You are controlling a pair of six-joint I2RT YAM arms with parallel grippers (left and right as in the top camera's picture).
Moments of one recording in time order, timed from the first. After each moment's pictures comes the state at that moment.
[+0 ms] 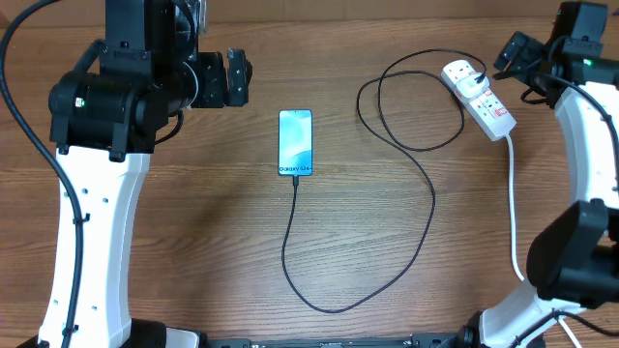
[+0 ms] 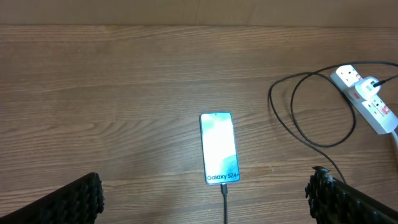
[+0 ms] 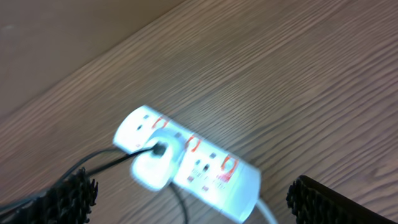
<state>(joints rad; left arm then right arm) -0.18 1.59 2.01 -1.23 0.06 -0.19 -0.22 1.88 1.70 -0.69 0.12 0.36</state>
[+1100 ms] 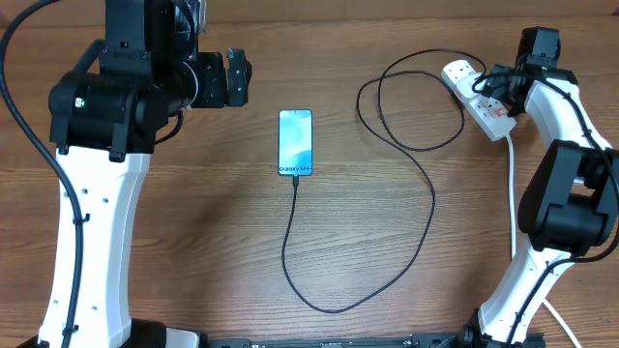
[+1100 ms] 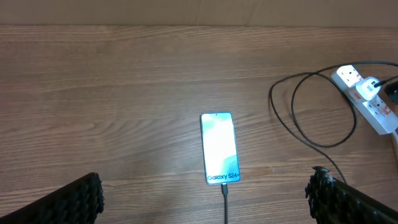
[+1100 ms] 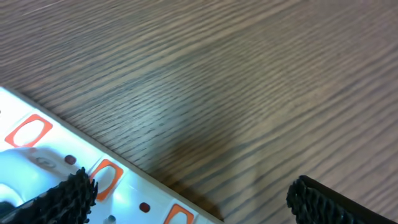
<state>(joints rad) -0.18 1.59 2.01 -1.23 0.06 -0.19 -0.22 2.18 1.70 -0.54 0.27 0.18</state>
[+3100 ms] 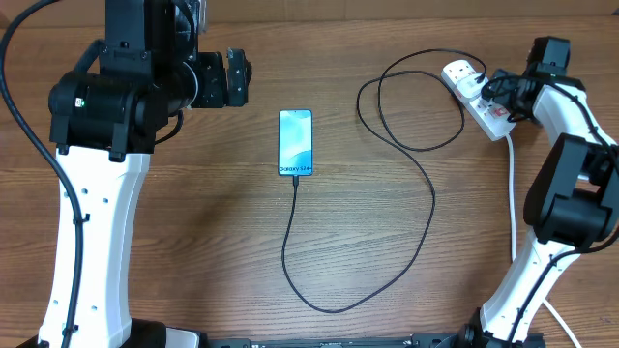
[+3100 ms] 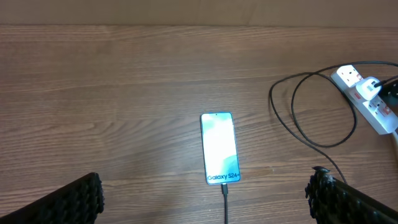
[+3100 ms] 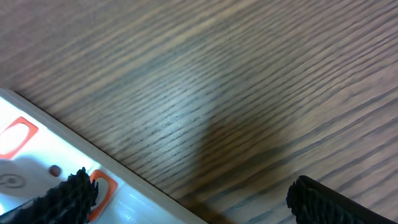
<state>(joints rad) -0.18 1.59 2.01 -1.23 0.06 -0.19 -0.28 2.25 1.70 -0.50 0.09 0.23</state>
